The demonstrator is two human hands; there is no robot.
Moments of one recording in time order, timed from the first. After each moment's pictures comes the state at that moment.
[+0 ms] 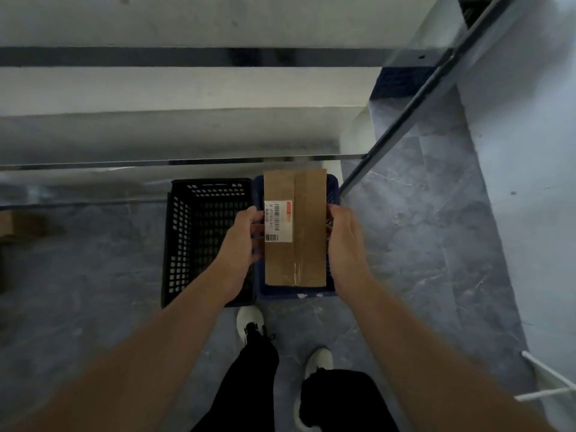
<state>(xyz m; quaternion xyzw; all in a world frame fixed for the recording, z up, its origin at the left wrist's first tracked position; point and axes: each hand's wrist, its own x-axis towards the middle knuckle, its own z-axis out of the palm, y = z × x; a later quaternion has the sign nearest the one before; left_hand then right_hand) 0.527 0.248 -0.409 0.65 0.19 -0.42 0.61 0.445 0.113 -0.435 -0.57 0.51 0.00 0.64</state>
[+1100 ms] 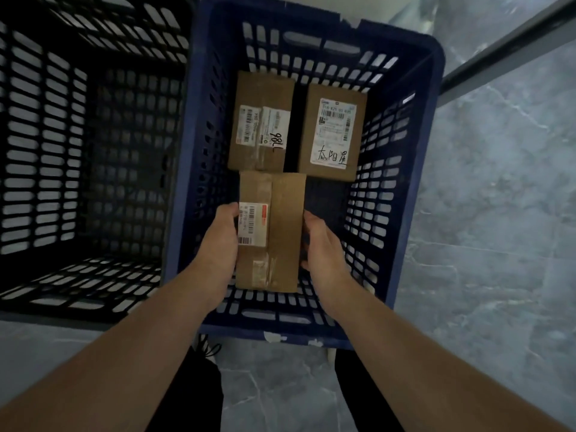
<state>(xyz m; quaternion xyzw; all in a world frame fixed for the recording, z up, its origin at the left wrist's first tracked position) 0.513 0.171 -0.906 0.62 0.41 -0.43 0.51 0.437 0.043 -0.959 -0.52 0.51 0.25 0.64</state>
